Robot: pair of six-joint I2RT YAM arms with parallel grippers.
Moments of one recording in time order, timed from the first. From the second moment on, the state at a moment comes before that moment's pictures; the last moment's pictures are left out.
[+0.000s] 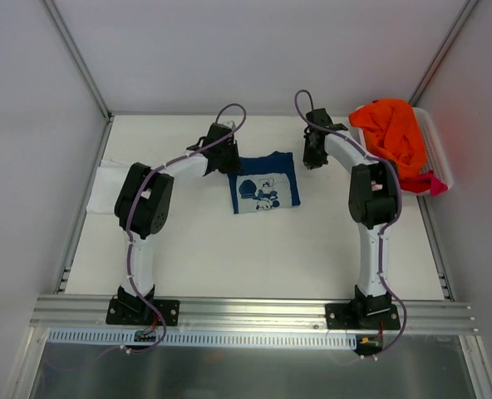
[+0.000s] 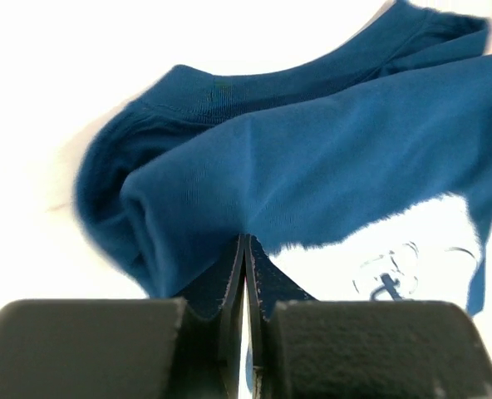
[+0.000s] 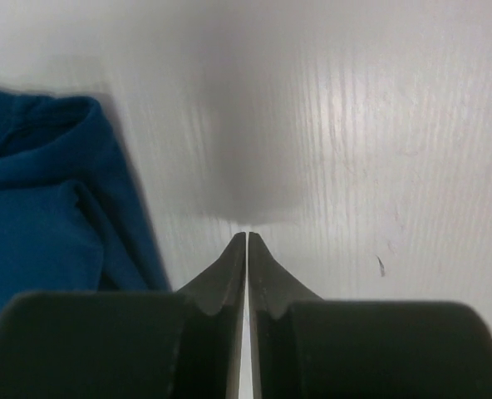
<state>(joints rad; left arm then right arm) -0.44 2.12 1.49 -0.15 0.15 -0.51 0.26 2.26 1.86 -0.71 0.13 0.32</state>
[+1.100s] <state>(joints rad) -0.37 1.80 0.78 0.48 0.48 -0.70 0.26 1.49 1.11 -0.51 -0.05 0.38</state>
